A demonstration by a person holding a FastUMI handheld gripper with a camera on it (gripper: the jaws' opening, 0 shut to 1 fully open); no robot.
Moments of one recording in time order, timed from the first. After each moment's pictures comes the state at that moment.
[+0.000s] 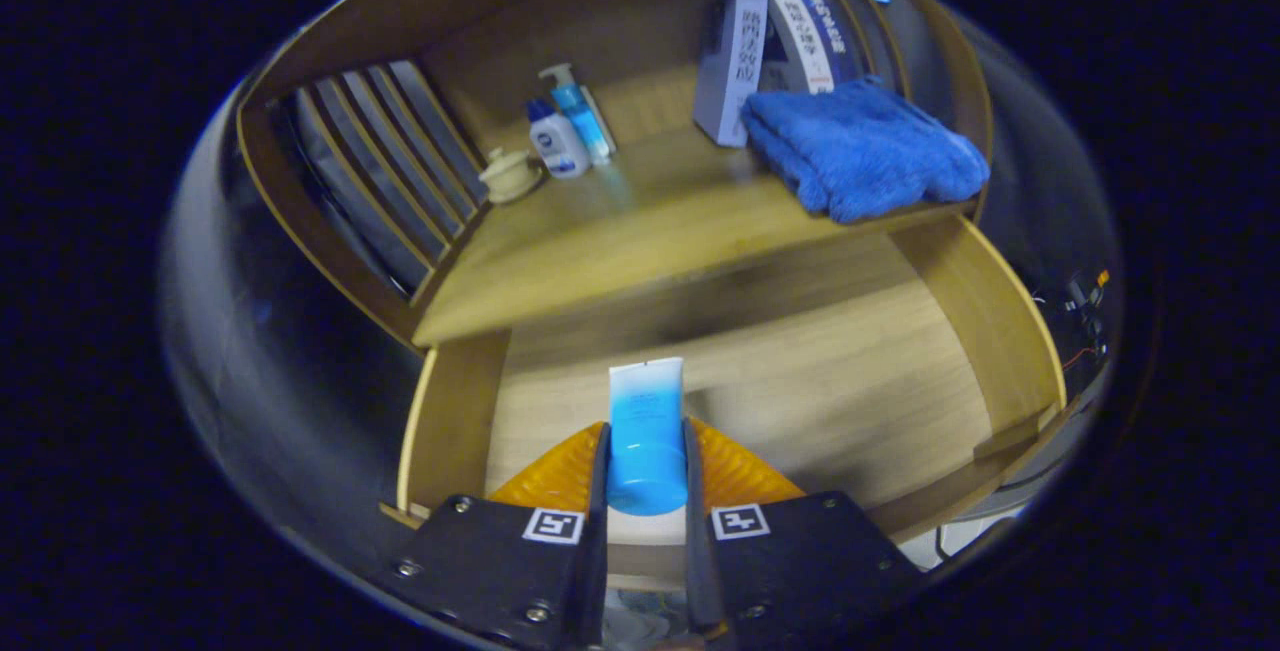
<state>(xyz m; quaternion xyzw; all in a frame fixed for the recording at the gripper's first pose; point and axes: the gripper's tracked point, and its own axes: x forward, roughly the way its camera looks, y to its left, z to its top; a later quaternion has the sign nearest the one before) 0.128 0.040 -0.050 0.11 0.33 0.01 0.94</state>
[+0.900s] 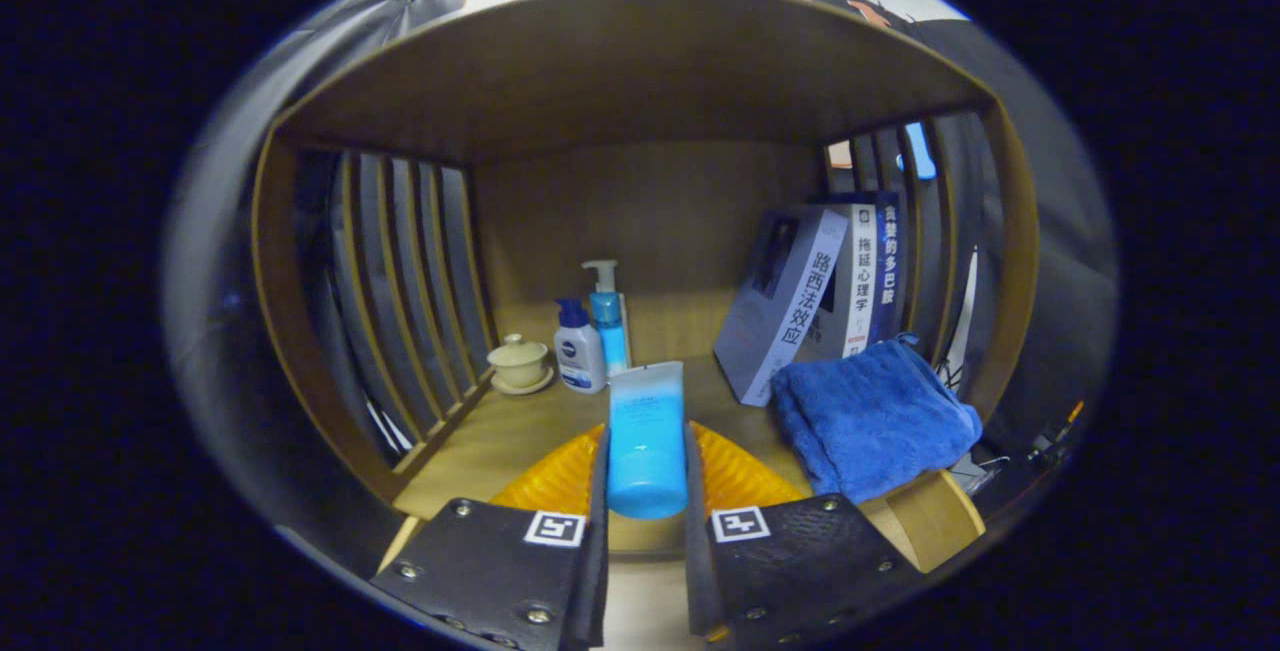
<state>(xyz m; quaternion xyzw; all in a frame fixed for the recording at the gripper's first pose) 0.265 0.053 0.059 -0.03 0.09 -0.03 1.00</state>
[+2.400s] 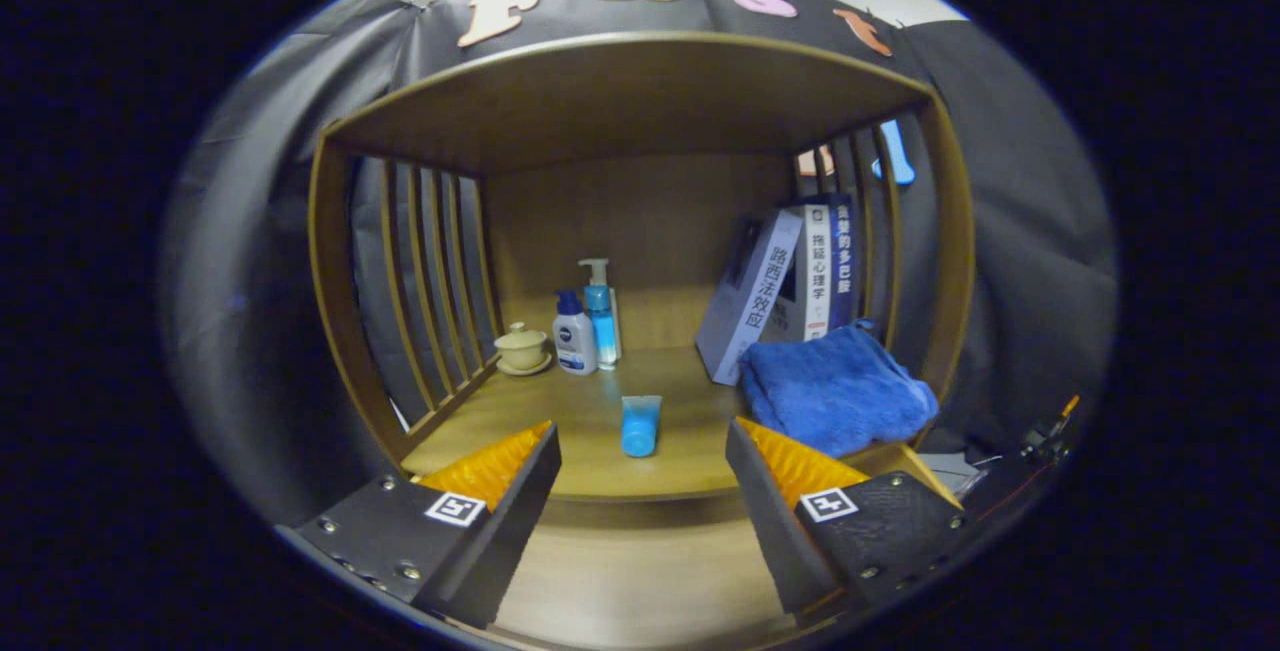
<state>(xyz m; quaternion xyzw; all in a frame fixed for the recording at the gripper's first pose) 0.154 0.032 0.062 -0.02 0.05 -0.01 1.00</state>
